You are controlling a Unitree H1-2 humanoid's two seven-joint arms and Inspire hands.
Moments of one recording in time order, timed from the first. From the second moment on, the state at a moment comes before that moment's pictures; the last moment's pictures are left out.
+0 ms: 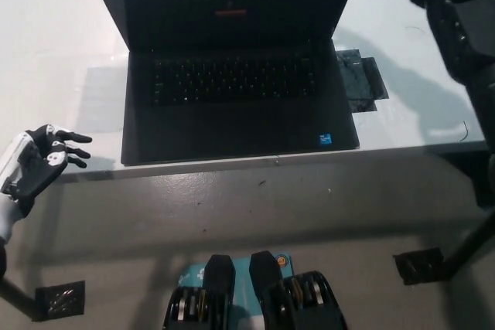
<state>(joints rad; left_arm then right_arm) -0.32 0.38 0.20 0.12 -0.24 0.07 -0.25 -1.31 -0.23 0.15 0.93 0.16 0.13 0.45</state>
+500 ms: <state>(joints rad) -0.34 0.38 0.19 0.12 -0.24 0.07 -0.26 -1.22 -0.21 0.12 0.92 0.15 0.05 0.45</state>
